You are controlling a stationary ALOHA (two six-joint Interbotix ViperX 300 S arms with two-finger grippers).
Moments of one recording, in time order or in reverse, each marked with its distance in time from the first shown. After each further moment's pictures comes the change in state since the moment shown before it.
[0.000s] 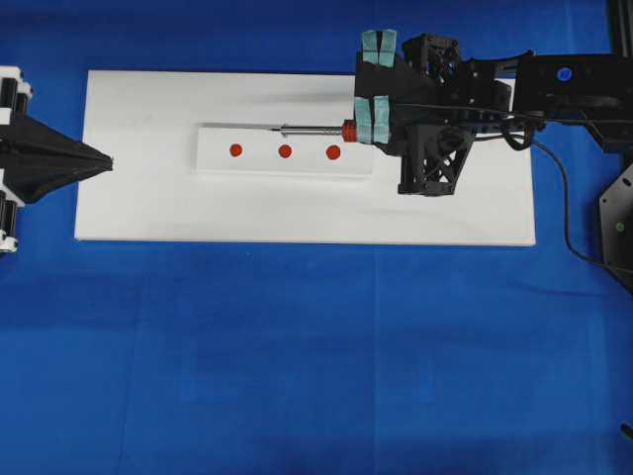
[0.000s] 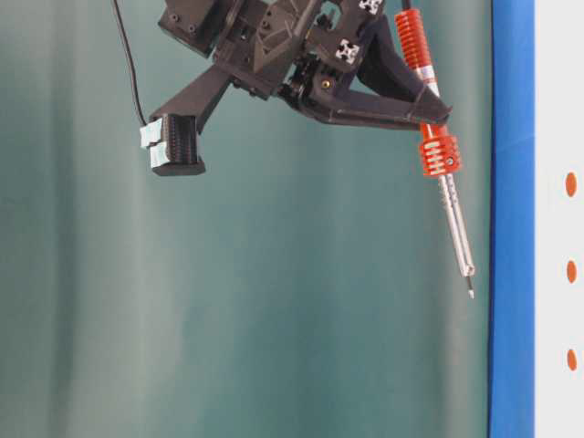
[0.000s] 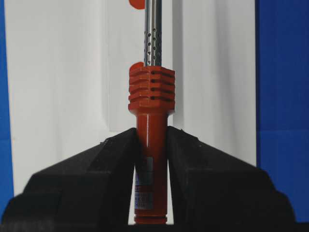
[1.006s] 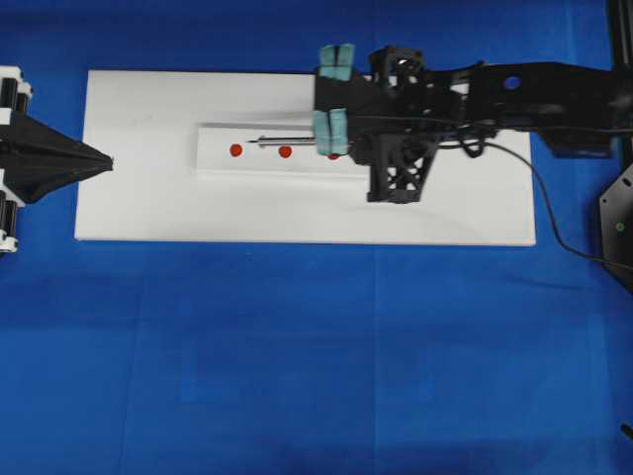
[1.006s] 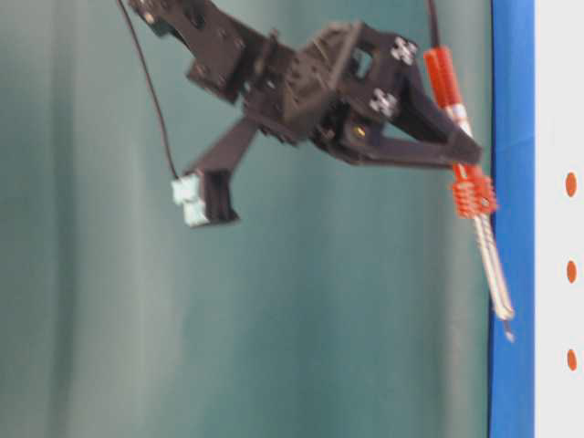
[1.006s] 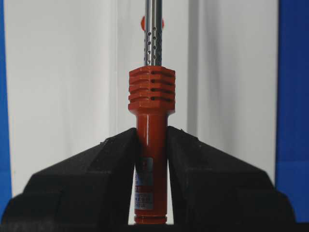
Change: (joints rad) left arm 0.000 0.002 0.000 0.000 0.000 0.000; right arm 0.021 0.155 -0.101 0.002 0.000 0.006
